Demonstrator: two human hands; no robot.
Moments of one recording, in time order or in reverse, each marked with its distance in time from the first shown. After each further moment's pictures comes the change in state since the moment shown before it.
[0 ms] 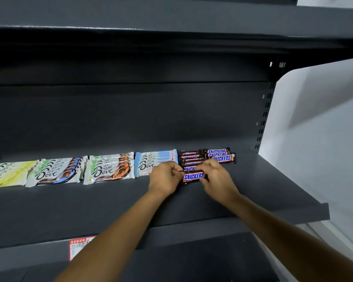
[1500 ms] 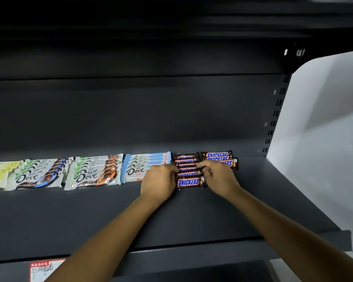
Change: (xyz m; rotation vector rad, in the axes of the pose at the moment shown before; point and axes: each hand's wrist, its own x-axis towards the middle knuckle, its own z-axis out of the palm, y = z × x) left_hand 0.035 -0.003 0.029 0.426 0.049 0.119; right_hand 0.047 0.060 0.008 0.176 -0.113 0.122
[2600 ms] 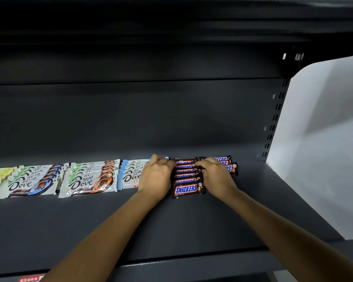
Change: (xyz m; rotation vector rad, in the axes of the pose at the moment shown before) left_hand 0.029 -0.006 -0.002 0.284 0.060 0.226; right_hand 0.015 -0.009 -0.005 -0.129 -0.017 -0.030
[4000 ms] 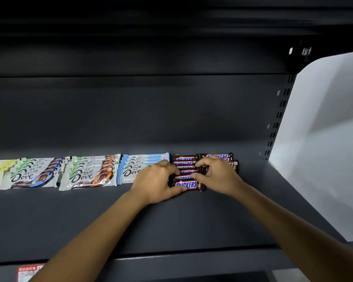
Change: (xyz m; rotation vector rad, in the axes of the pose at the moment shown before) left_hand -0.020 0.000 -0.013 -0.118 -0.189 0.043; right_hand 0.000 0.014 -0.006 0.078 -0.094 -0.017
